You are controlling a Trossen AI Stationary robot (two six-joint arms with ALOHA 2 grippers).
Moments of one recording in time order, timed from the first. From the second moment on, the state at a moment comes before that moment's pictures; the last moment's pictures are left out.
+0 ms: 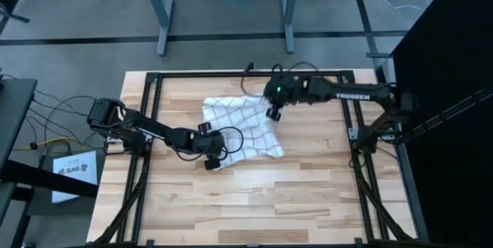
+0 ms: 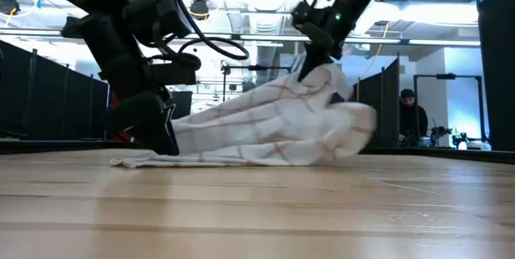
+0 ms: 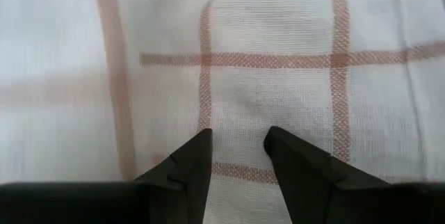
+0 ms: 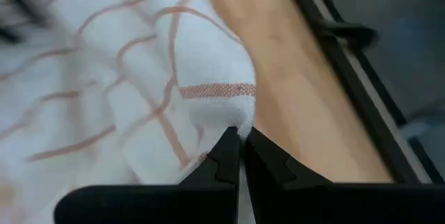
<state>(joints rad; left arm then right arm) -0.15 1.62 0.65 -0.22 -0.36 -0.25 -0.34 1.58 1.22 -0.56 0.18 -0.04</state>
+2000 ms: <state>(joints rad) -0.17 1.70 0.75 -0.07 -0.45 0.07 0.10 1.58 0.80 -0.17 -0.02 0.03</state>
